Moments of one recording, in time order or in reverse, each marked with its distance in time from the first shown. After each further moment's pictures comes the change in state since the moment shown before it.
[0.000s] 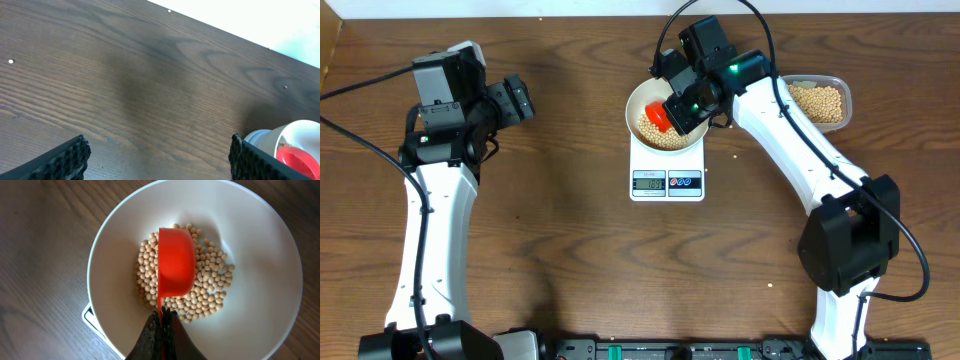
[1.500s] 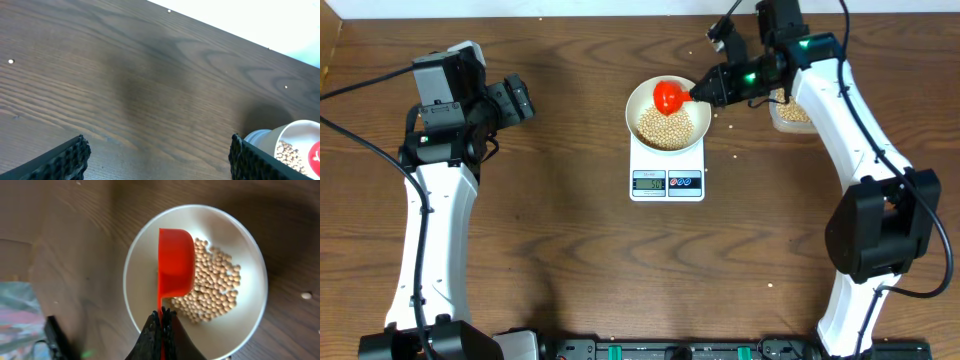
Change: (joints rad) left arm 0.000 0.000 0.000 0.000 0.000 0.000; right arm -0.246 0.000 0.000 0.027 -0.492 0.158
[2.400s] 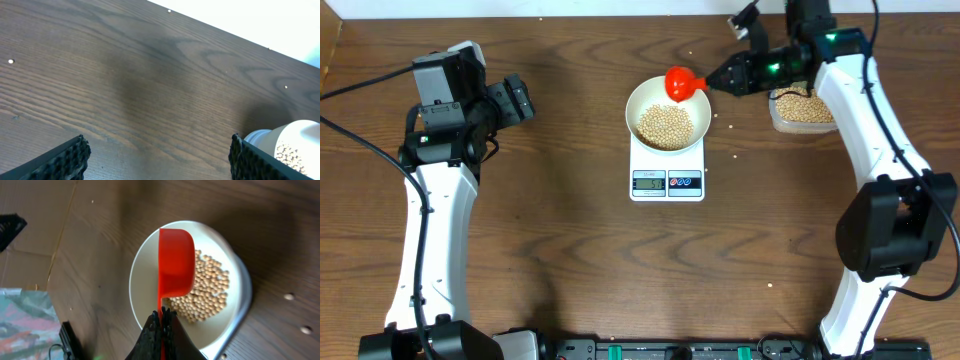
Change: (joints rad) left arm 0.000 0.000 0.000 0.000 0.000 0.000; right arm -0.085 -0.009 0.023 -0.012 -0.076 0.000
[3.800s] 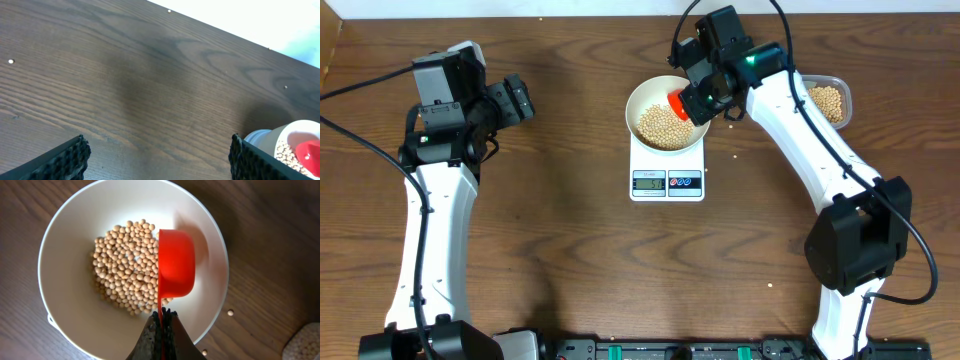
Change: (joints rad) left arm 0.000 0.000 0.000 0.000 0.000 0.000; right arm 0.285 -0.004 0.002 -0.044 0.674 -0.179
